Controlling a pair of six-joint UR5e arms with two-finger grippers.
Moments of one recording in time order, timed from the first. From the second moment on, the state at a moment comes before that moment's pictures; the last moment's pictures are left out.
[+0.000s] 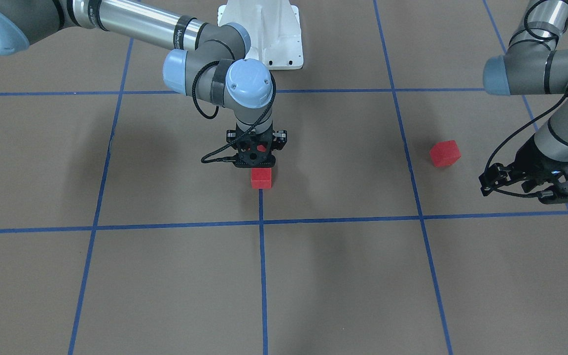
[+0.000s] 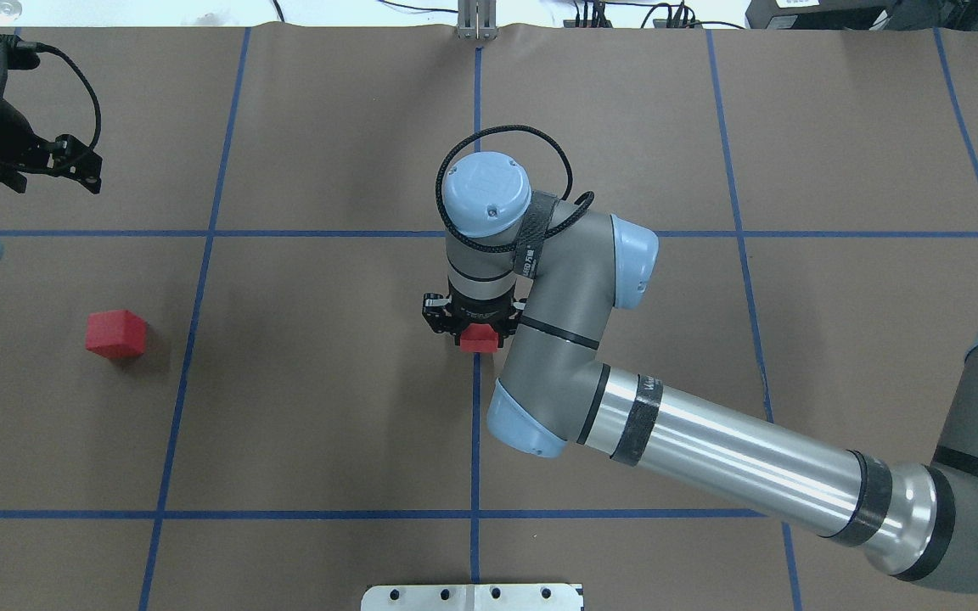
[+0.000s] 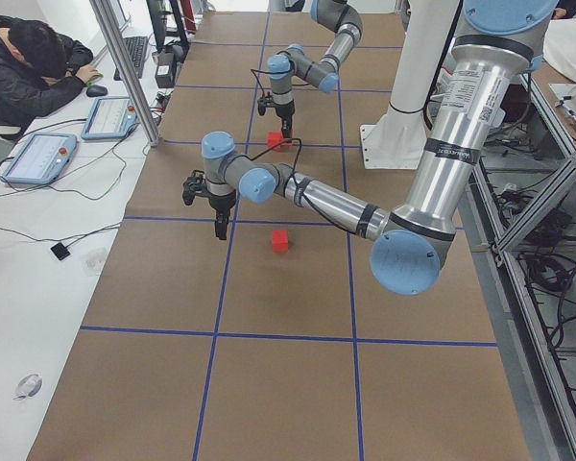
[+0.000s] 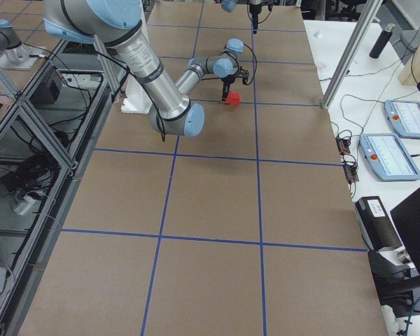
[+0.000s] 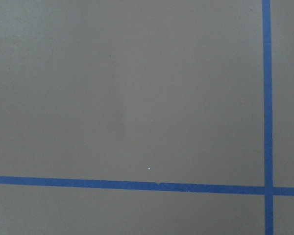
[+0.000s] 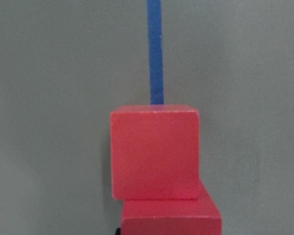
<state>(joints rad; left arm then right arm) -1.10 -1.86 -1.63 -1.71 -2.15 -0.68 0.51 -0.69 1.37 -1.56 2.03 1.23</state>
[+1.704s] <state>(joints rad) -1.10 -1.87 -1.63 -1.71 -2.15 -0.69 0.51 -0.70 1.37 -1.53 2.02 1.23</state>
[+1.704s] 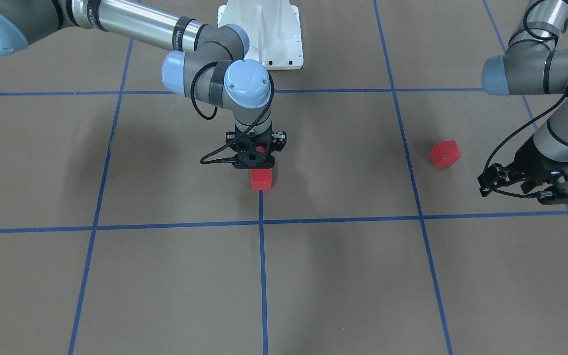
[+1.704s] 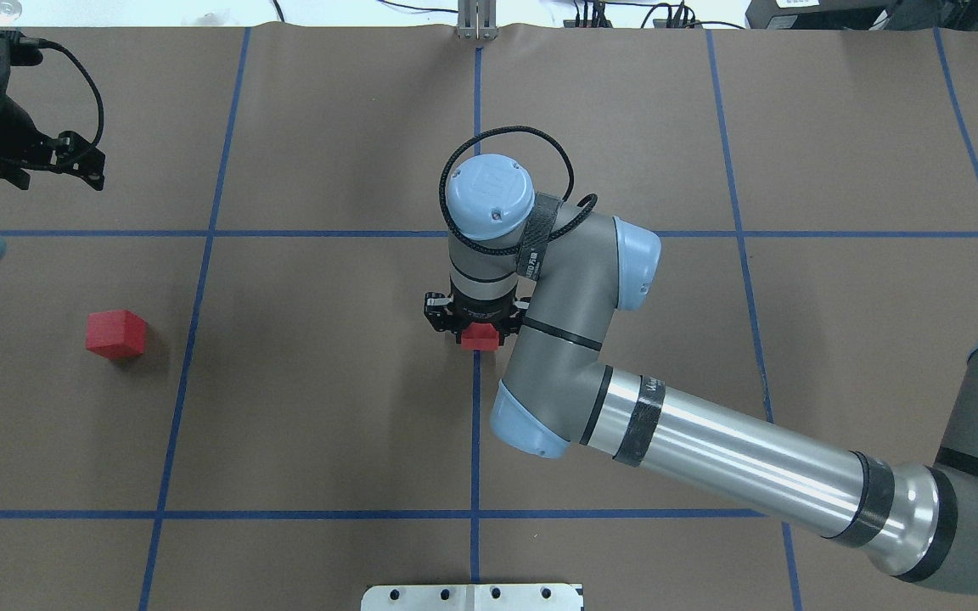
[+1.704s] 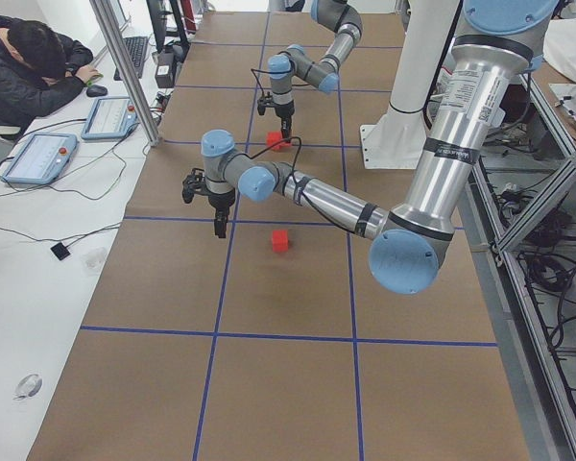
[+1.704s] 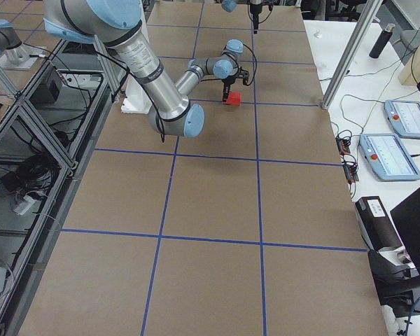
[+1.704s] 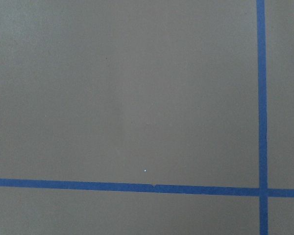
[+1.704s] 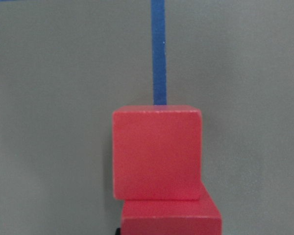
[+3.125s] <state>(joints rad) -1.10 -1.87 -1.63 -1.71 -2.15 -0.69 0.51 -0.70 1.37 -1.51 2.02 1.23</state>
